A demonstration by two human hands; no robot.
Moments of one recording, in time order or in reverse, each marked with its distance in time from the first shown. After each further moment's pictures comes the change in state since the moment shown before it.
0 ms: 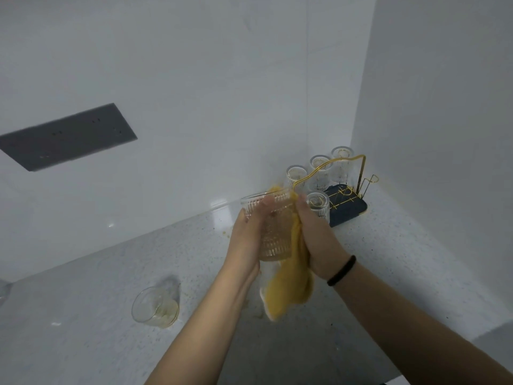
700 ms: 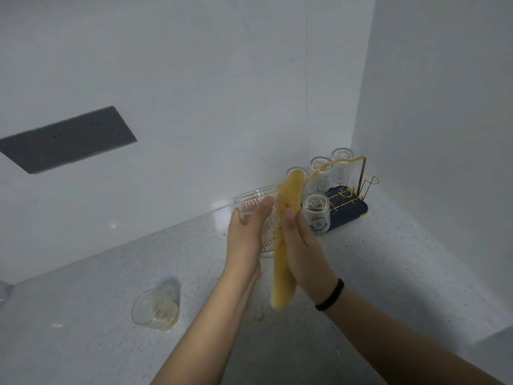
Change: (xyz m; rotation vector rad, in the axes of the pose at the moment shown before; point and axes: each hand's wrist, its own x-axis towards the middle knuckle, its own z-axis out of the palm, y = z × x) left_hand -0.003 0.004 0.004 0.013 0.113 0.047; right_hand -0.016 0.013 0.016 -0.220 0.056 -0.346
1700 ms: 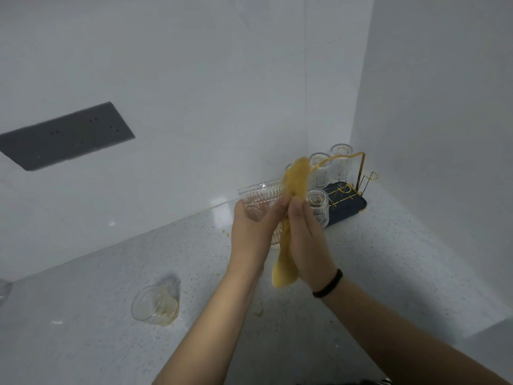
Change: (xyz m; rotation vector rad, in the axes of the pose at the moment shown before) left_hand 0.000 -0.004 0.004 0.270 -0.038 0.181; right_hand 0.008 0.003 -0.001 0.044 0.086 -0.078
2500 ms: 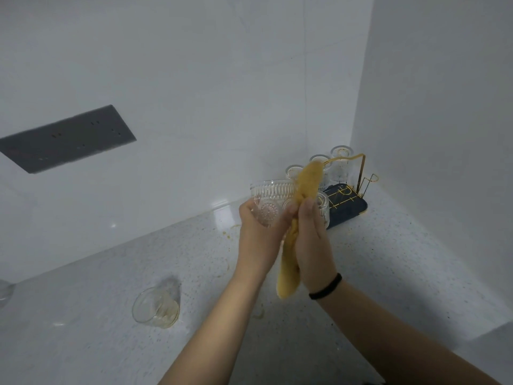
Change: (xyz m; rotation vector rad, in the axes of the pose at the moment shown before) left_hand -0.009 0.004 0.007 0.101 0.035 -0.213; right_hand -0.007 -0.007 -0.002 0.114 0.132 0.090
